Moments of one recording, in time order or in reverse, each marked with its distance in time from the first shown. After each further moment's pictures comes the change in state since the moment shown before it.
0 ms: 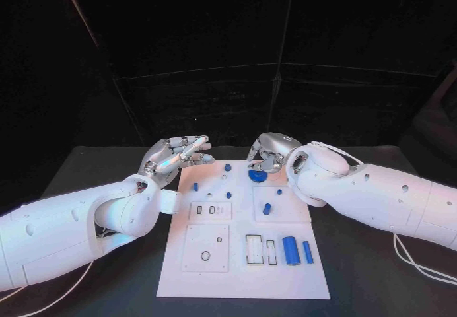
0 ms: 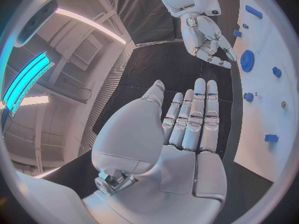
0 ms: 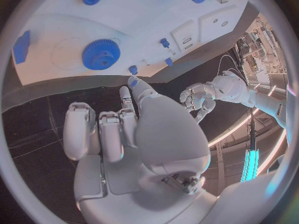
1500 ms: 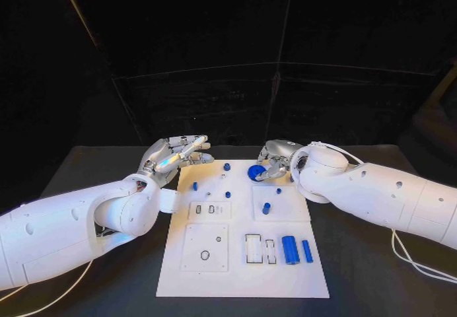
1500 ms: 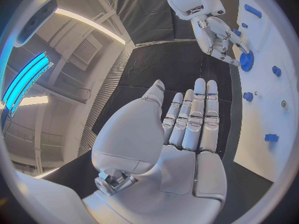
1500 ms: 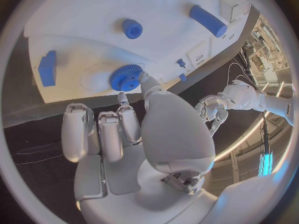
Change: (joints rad) left arm 0.000 0.003 0.000 -0.009 0.000 0.003 -0.004; left_hand 0.000 0.000 -0.003 -0.003 0.000 0.000 0.000 -0.004 0.000 0.000 0.000 0.000 0.000 0.000 0.000 0.000 0.002 0.000 0.000 0.000 0.000 -0.002; right arm -0.009 0.020 -0.002 -0.104 0.017 0.145 -0.044; right_hand -0.096 -0.096 -0.048 0.064 -0.054 -0.112 0.035 -0.085 0.002 -0.029 0.029 -0.039 0.000 0.004 0.019 0.008 0.000 -0.015 0.011 0.021 0.010 0.019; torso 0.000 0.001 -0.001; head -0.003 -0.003
